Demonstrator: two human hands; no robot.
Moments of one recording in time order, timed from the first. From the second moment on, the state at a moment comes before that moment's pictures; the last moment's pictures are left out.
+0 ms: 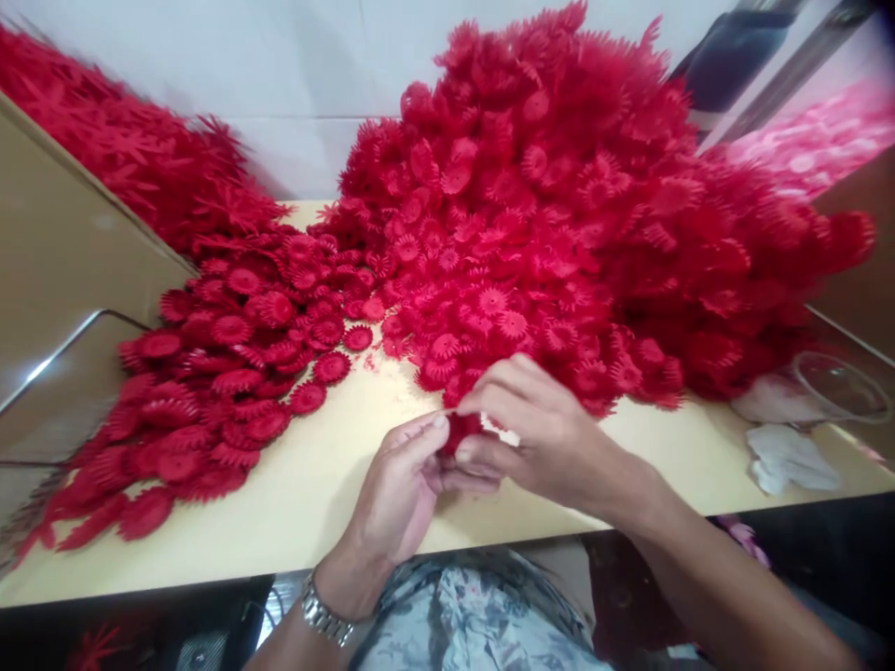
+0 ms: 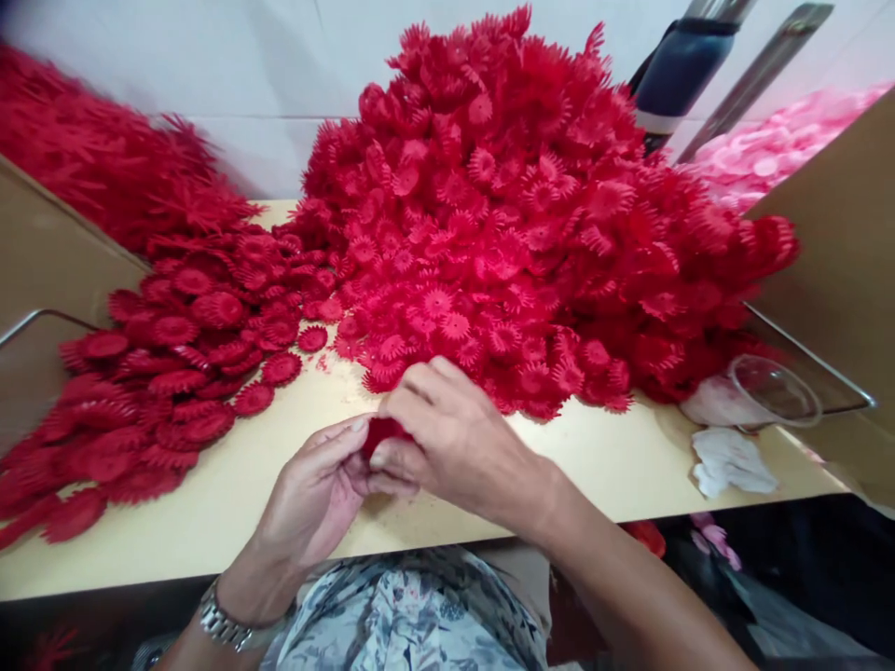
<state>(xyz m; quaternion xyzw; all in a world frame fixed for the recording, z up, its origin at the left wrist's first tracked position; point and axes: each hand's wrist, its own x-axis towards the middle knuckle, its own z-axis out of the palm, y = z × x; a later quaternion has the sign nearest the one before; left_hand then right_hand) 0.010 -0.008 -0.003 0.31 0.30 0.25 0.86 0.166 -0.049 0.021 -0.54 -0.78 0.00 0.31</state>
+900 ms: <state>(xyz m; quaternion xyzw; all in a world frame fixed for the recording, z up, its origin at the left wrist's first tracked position) 0.008 -0.005 -0.007 0.27 0.32 0.26 0.87 0.200 -0.034 0.029 -0.60 -0.72 -0.16 0.31</state>
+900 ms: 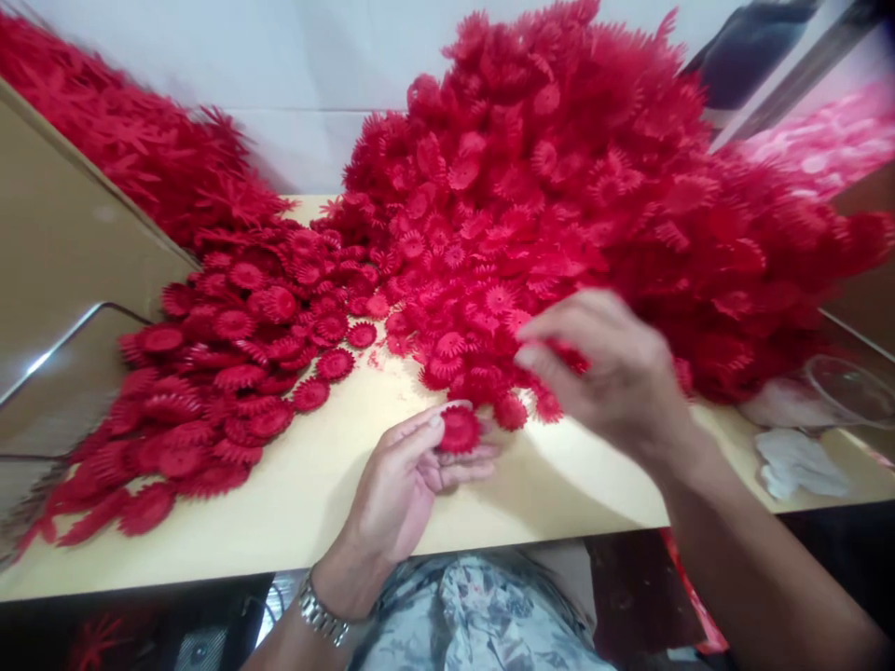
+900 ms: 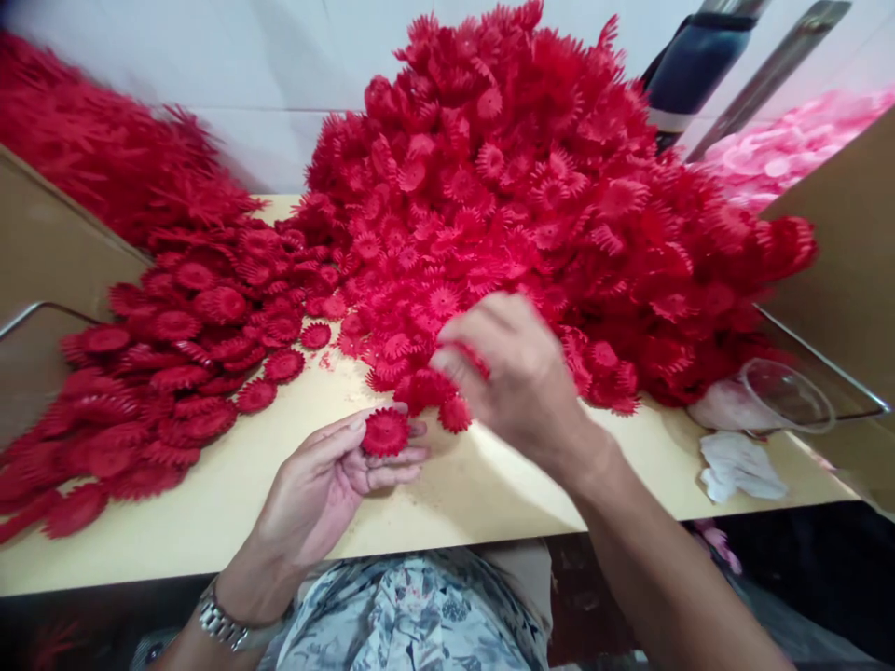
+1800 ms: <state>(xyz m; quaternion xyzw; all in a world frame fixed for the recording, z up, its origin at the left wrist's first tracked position) 0.012 -0.014 -0.008 0.30 0.33 0.30 0.84 0.147 -0.054 -0.016 -0.56 -0.72 0.04 0.40</state>
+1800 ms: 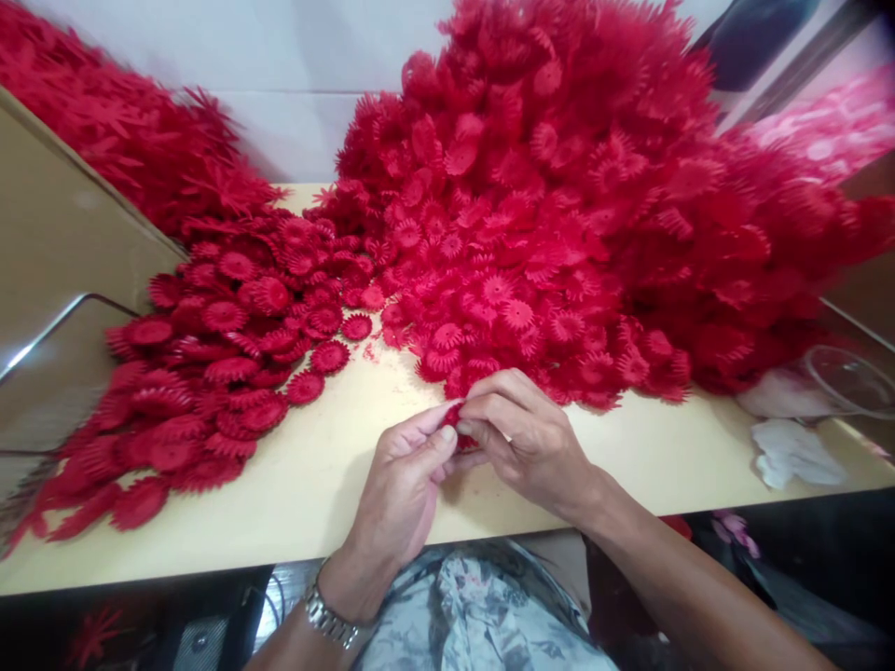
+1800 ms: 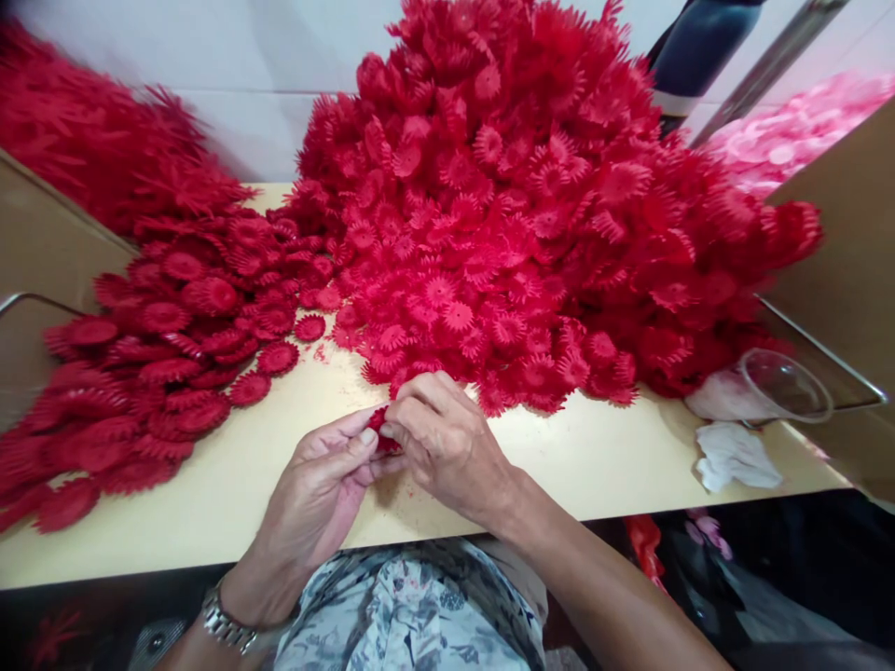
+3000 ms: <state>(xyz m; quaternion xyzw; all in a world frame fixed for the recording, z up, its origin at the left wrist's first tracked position) 0.011 -0.017 -0.012 0.38 0.34 0.32 0.80 0.154 -0.049 -0.004 -0.56 -0.67 0.24 0.42</state>
